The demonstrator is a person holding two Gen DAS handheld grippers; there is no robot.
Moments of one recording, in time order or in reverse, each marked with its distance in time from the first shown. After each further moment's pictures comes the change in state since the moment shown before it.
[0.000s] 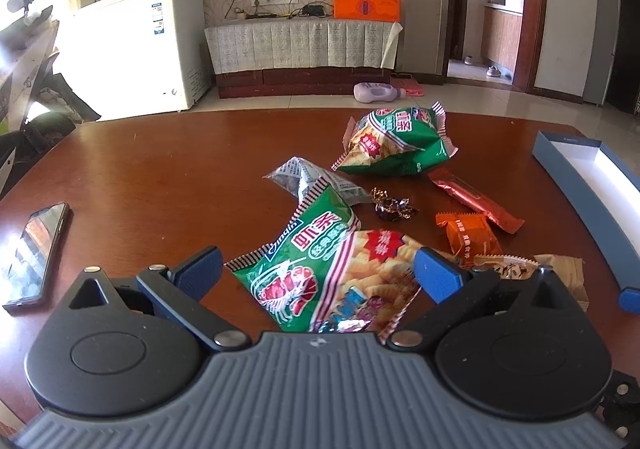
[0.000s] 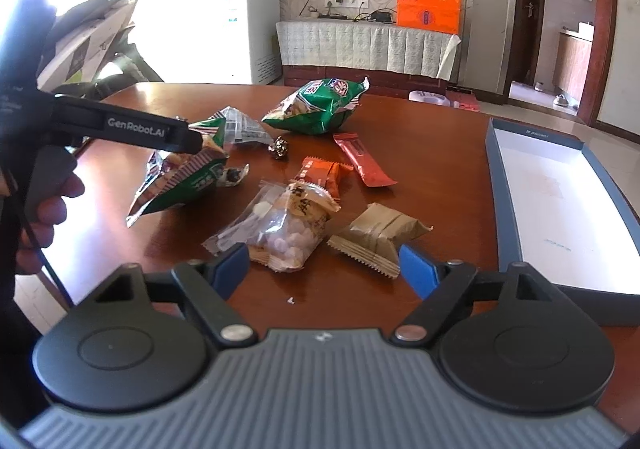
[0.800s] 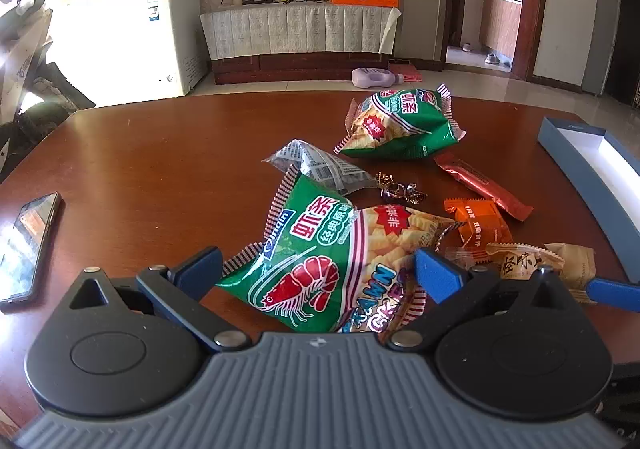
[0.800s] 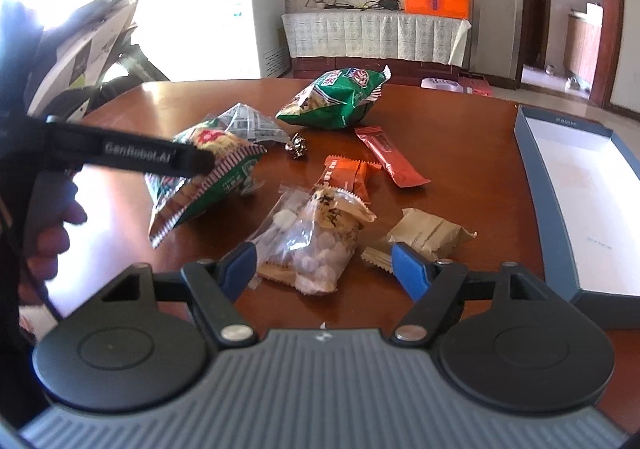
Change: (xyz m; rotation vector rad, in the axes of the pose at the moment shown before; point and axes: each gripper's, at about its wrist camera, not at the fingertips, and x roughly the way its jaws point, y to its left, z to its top) left arm 0.021 0.002 -0.001 0.002 0.040 -0.012; right arm 0.030 0.010 0.012 0.059 0.033 0.042
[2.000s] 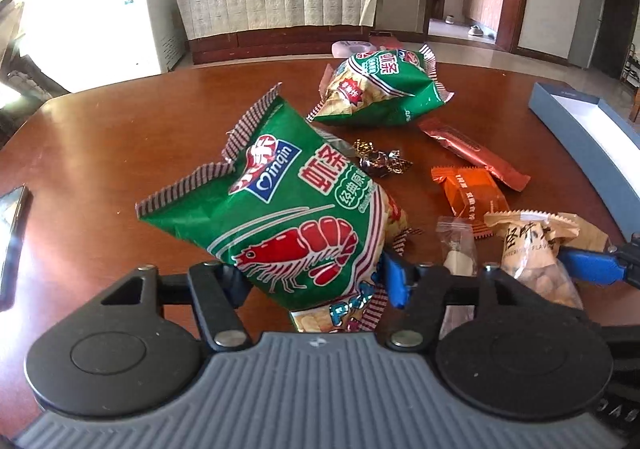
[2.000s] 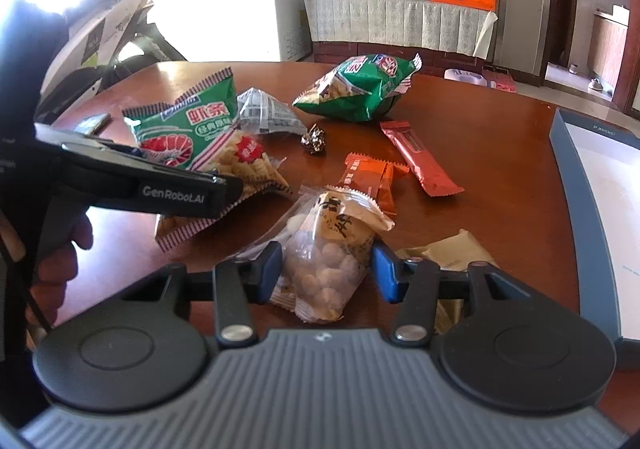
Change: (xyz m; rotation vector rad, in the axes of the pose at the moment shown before) left arm 0.033 -0.014 -0.006 0.040 0.074 -0.055; right arm 0.025 0.002 0.011 -0.063 0.047 0.055
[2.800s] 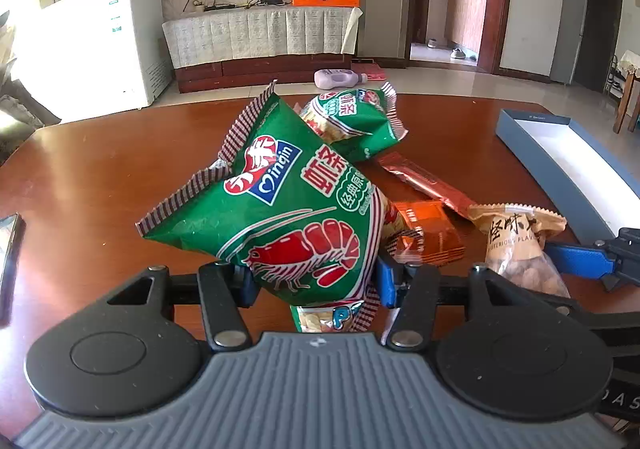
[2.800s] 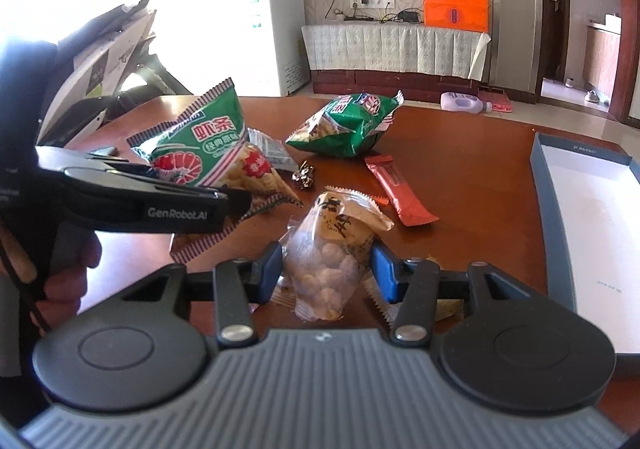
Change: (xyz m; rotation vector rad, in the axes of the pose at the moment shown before) left arm -0.023 -0.026 0.010 0.012 -0.087 -0.041; right arm -0.029 -0.015 0.005 0.016 -0.090 0.007
